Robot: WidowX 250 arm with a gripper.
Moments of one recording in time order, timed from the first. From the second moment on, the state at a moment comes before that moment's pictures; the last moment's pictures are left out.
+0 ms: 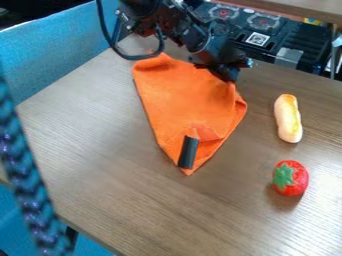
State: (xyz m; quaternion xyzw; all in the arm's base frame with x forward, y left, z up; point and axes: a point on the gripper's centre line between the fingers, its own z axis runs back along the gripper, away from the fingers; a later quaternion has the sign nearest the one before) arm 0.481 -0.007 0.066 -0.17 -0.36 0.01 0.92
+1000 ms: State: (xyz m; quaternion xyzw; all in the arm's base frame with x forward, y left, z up) arm 0.425 0.040 0.078 -0.27 -0.39 0.02 0.88
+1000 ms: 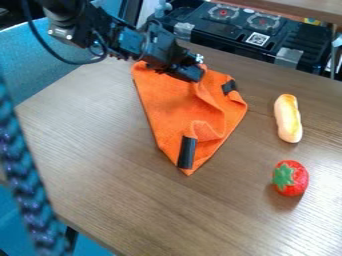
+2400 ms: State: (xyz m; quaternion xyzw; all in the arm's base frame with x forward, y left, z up) arm 0.320 0.157 0.111 -0.31 -0.36 0.17 0.86
